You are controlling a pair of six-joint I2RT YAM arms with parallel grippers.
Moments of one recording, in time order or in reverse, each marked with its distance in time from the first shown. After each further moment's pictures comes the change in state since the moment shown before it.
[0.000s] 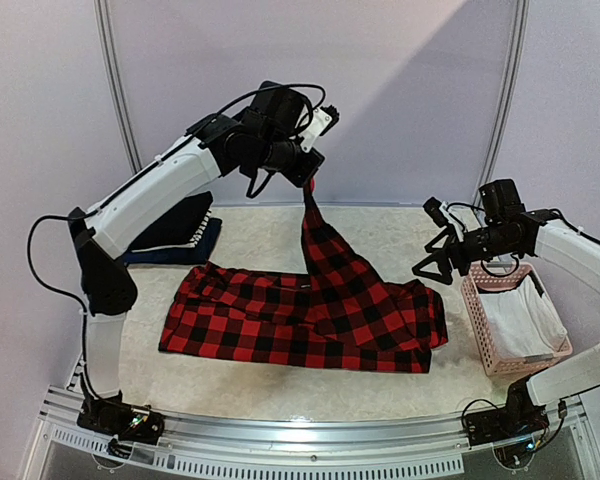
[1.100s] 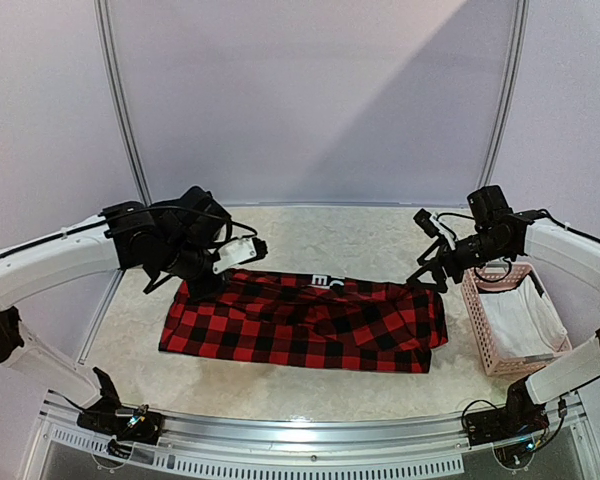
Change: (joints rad) left arm -0.036 -0.739 -1.204 -0.019 0.036 0.246; right arm 0.031 0.071 0.000 -0.040 -0.027 -0.021
